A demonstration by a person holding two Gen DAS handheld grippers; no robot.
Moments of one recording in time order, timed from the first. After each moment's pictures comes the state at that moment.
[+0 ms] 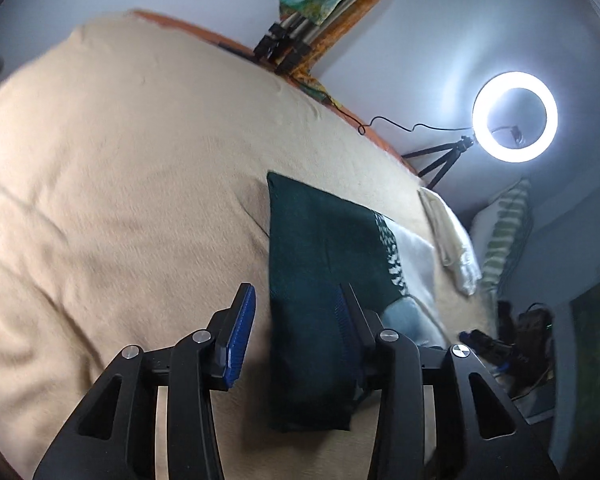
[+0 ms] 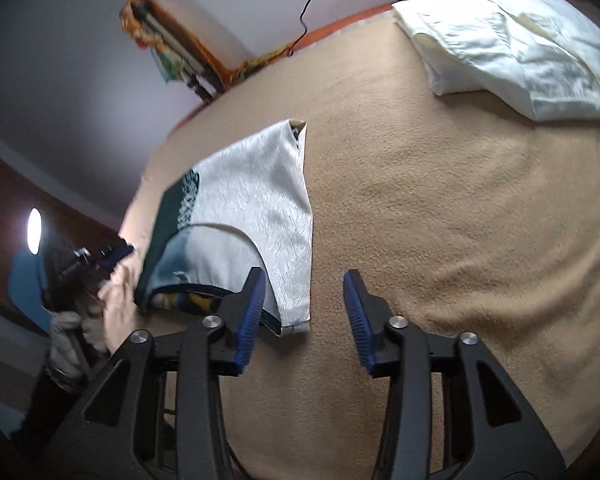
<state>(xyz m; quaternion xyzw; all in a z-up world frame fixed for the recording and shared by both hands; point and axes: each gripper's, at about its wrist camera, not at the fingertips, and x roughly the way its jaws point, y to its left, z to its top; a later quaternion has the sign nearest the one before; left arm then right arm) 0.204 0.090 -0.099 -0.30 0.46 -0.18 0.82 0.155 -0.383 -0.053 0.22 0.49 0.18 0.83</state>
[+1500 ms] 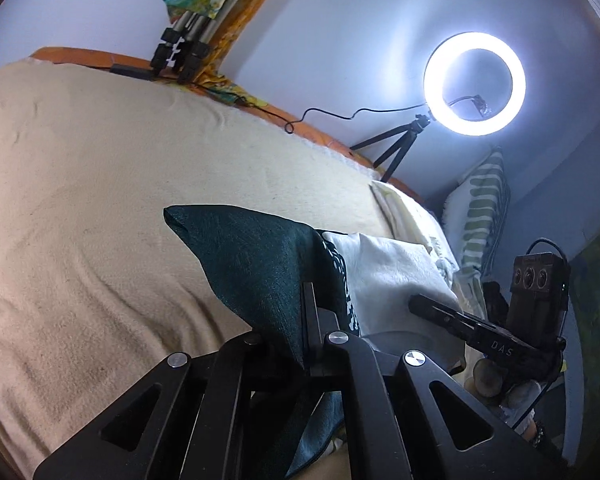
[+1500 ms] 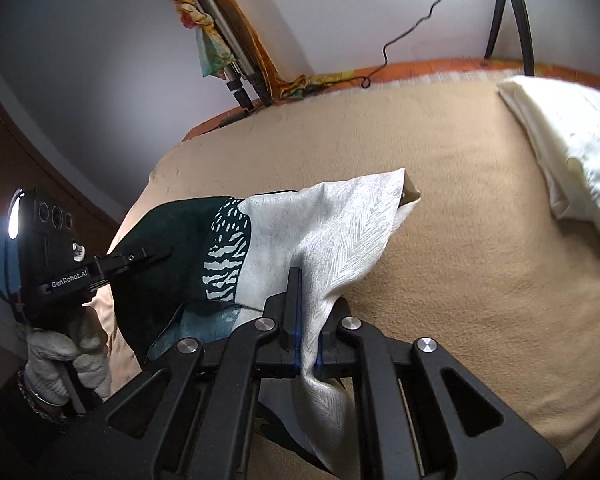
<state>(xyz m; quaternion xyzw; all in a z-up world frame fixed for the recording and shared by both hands) 0.235 0.012 -0.065 -0.24 0.42 -0.25 0.84 0.218 -0.274 -0.010 0.09 0.45 0.19 0.87</state>
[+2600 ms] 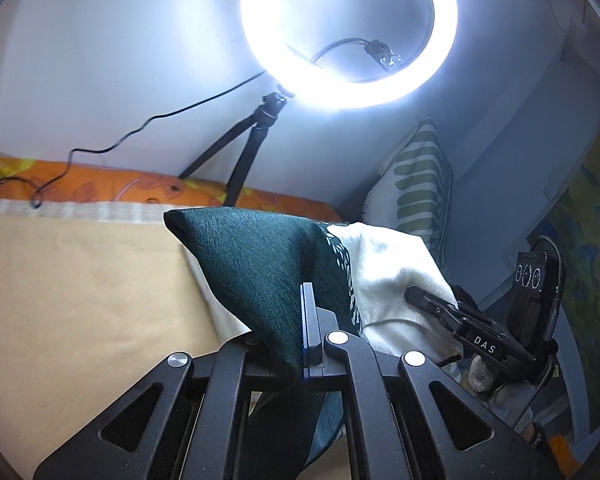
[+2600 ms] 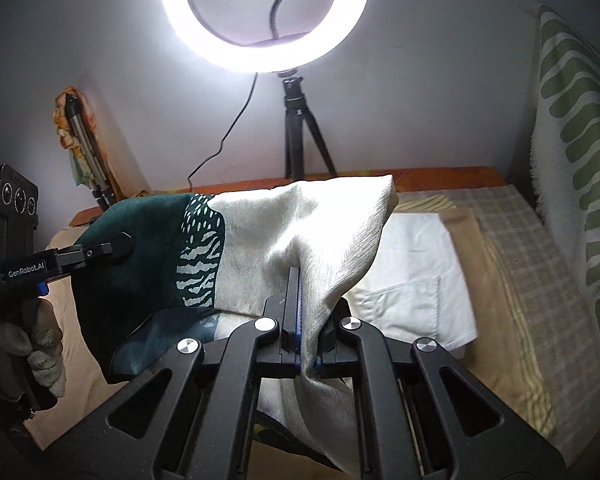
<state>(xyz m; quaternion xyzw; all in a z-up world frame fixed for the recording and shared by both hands) 0.351 -0.255 -0.008 -0.20 0.36 -0.38 0.83 0.262 -0.529 0.089 0.02 0.36 0.02 0.93</state>
